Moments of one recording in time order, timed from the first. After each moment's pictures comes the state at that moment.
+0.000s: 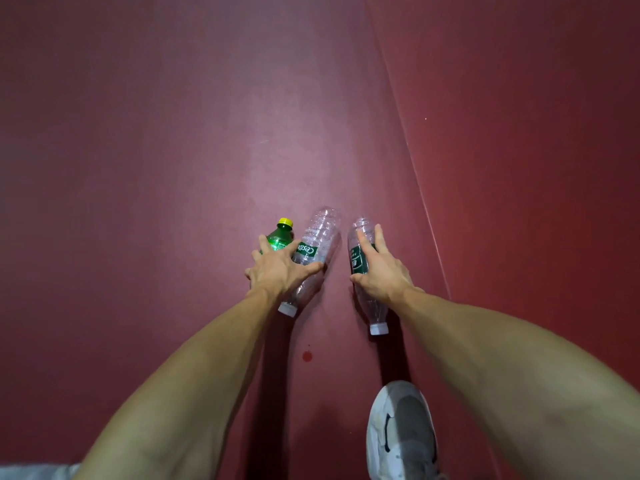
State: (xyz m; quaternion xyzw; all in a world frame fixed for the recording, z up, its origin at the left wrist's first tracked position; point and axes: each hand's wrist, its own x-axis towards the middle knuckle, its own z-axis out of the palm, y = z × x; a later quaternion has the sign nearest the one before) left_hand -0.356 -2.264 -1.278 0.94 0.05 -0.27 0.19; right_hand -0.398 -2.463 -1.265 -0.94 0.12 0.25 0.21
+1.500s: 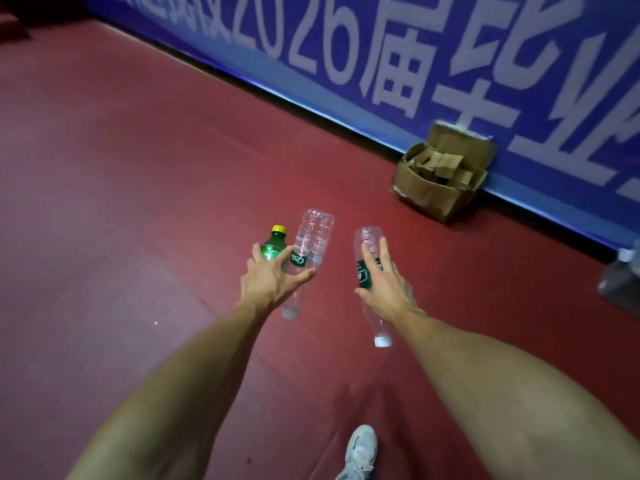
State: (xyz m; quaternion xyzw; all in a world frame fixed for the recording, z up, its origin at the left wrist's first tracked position) left_hand -0.443 -2.537 -0.465 0.88 -0.40 -0.17 0.17; right_hand -0.645 -2.650 -0.458 -0.87 0.46 0.00 0.20
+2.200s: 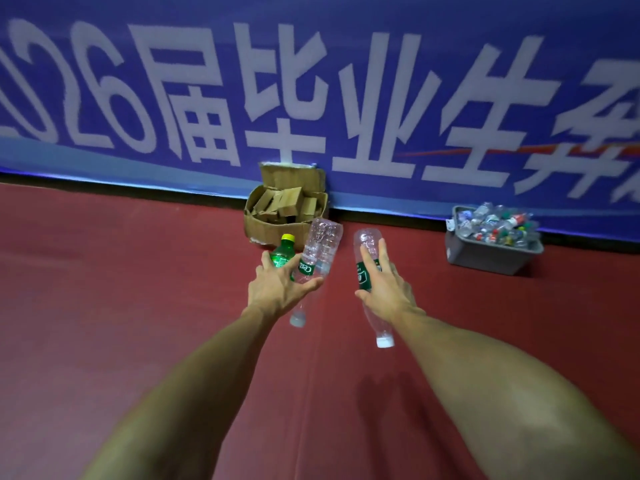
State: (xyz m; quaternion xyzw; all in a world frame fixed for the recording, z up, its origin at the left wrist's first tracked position) left_hand -0.705 -2.977 -0.395 0.73 -0.65 -0.17 0.10; right_hand -0.926 -2.985 -0.404 -0.73 0.66 -0.09 0.15
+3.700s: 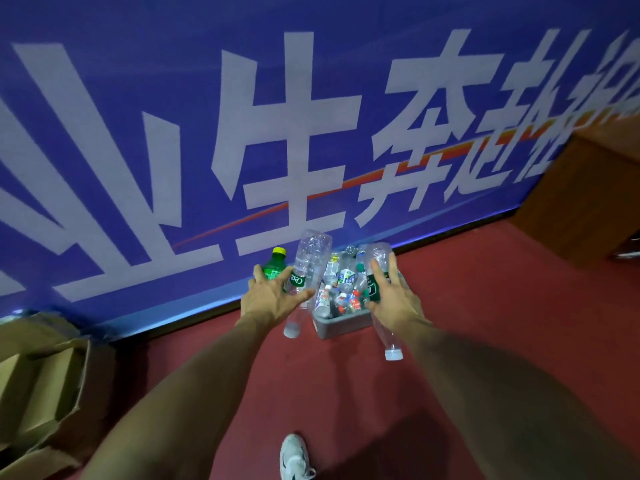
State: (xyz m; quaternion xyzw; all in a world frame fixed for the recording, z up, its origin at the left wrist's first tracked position) left_hand -1.351 -3.731 -0.452 0.53 -0.82 -0.22 0.00; right_hand -1.561 -3.604 -0.443 -0.49 0.86 -0.05 0.14
